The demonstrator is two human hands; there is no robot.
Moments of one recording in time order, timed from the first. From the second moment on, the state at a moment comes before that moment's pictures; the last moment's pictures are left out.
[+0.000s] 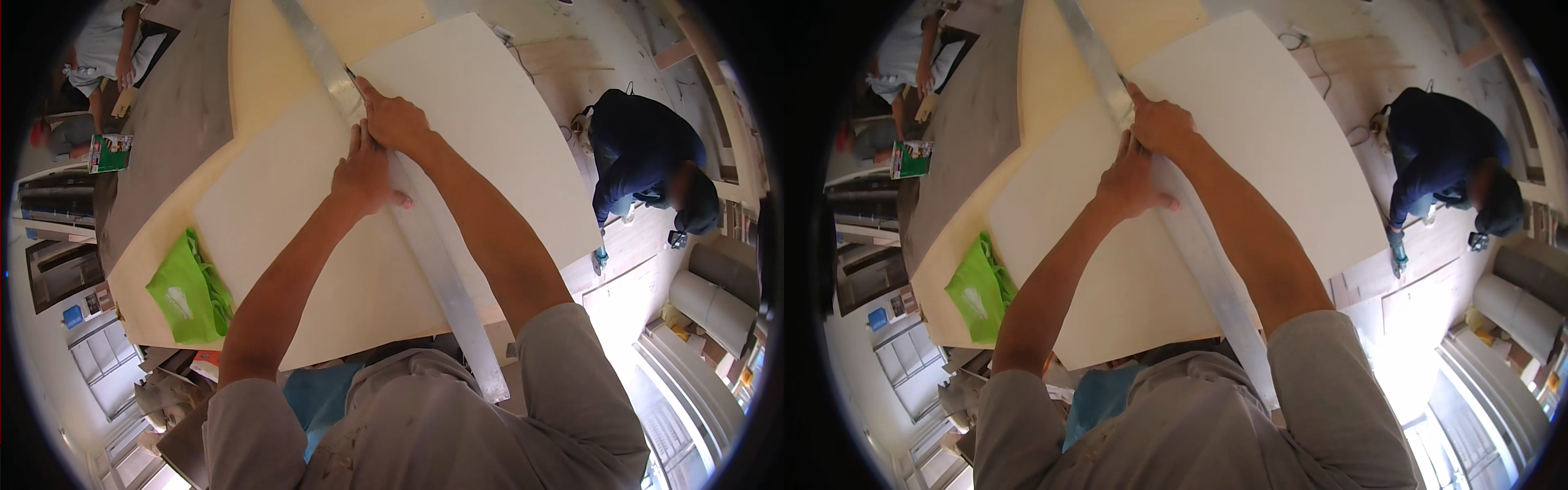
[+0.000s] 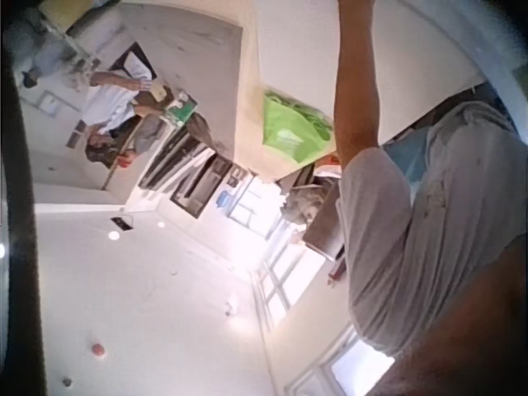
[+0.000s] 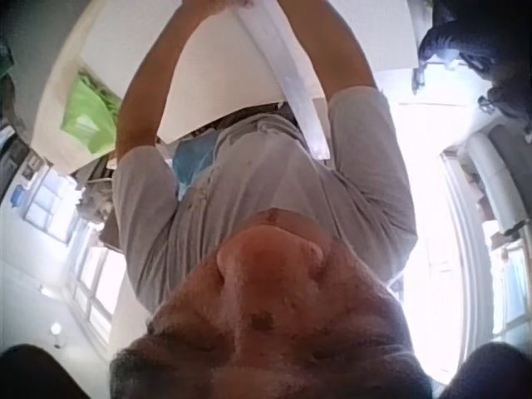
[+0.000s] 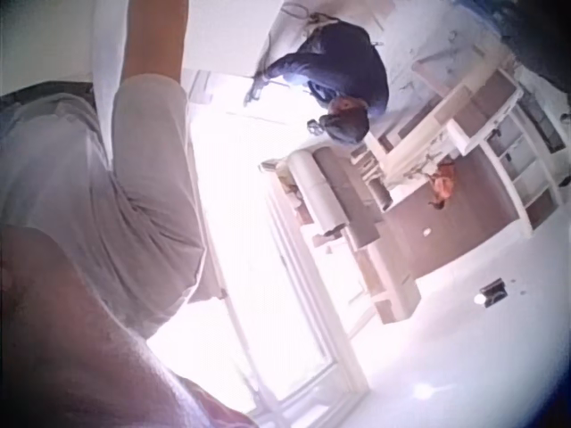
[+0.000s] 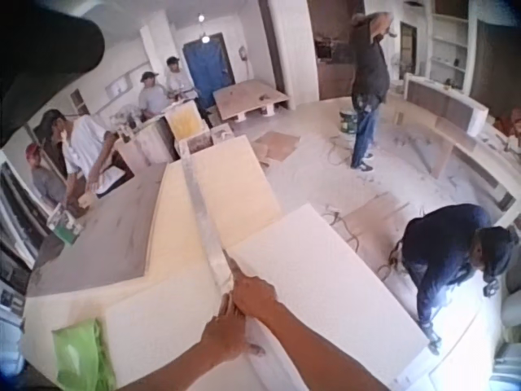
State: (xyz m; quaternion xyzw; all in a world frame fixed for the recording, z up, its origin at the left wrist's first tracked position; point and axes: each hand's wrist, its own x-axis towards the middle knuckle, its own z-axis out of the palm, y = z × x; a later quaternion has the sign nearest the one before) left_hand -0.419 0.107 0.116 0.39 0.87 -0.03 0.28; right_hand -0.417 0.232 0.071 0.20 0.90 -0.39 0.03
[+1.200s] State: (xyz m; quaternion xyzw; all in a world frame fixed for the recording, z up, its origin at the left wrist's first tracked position) left_hand -0.416 0.100 0.119 0.39 0.88 -0.05 0.28; right_hand -0.437 0.231 0.054 0.20 0.92 -0.34 0.00
